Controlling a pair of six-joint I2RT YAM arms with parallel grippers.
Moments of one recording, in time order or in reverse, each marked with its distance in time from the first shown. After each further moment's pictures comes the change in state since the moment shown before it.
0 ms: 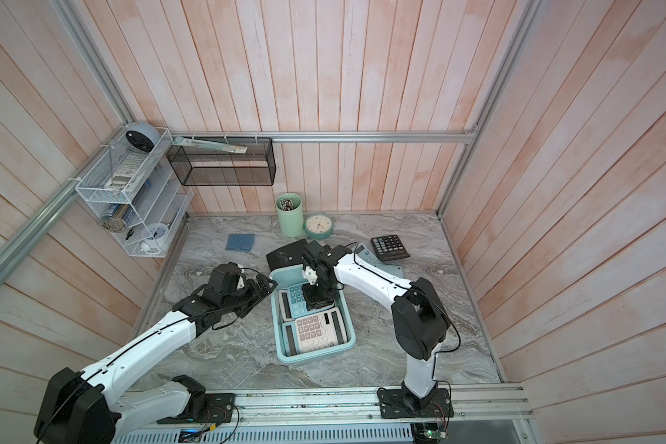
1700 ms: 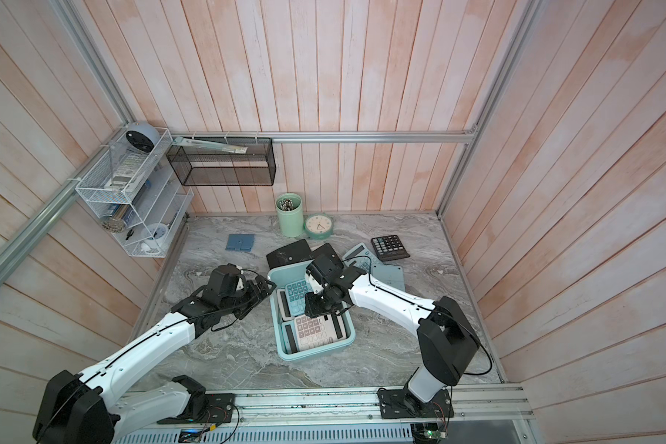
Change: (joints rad) left arm 0.000 -0.014 -0.006 -0.024 -0.008 0.002; right arm 0.058 -0.200 -0.278 0.295 0.042 0.105
